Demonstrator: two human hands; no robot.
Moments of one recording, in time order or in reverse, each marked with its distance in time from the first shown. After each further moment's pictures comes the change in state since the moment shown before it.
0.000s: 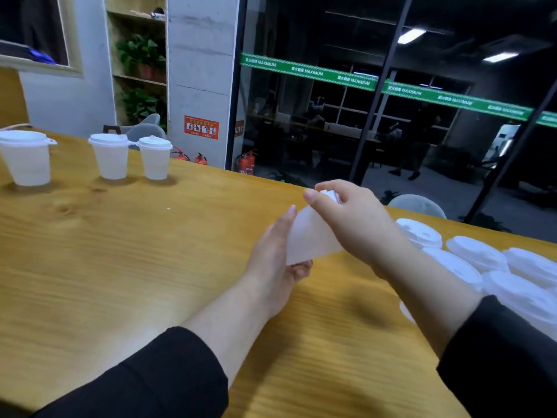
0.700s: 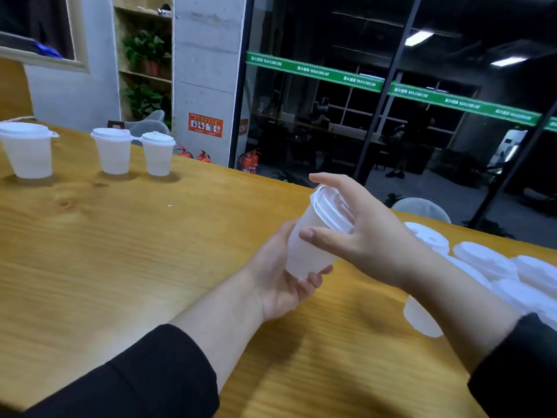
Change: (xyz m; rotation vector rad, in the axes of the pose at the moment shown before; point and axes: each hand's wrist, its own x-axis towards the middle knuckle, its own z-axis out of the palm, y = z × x) left_hand -0.005 0.010 -0.001 -0.035 -0.178 -0.280; right_hand -0.011 0.009 -0.011 -0.055 -0.188 -0.237
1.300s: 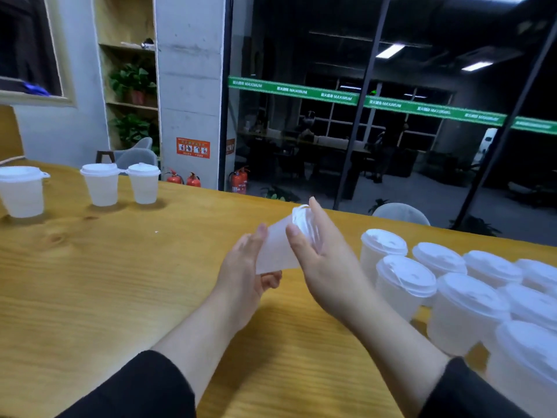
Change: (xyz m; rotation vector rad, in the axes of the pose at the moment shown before) left_hand -0.006 -0.007 0.004 0.156 0.160 0.479; right_hand -0.029 -0.012 0.020 0.316 0.279 0.173
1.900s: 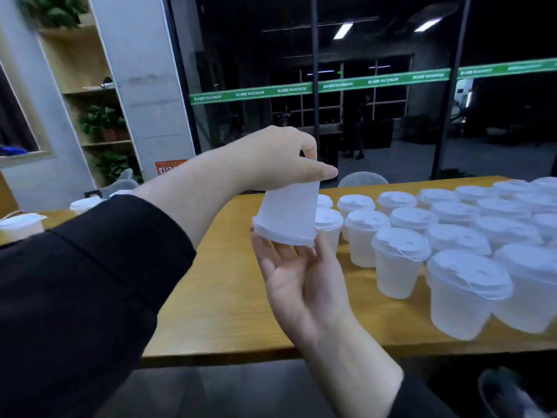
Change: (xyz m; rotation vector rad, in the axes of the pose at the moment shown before) left_hand -0.107 0.121 0.214 1.820 -0.400 0.491; right_hand -0.153 -0.036 -0.054 1.914 0.214 0.333
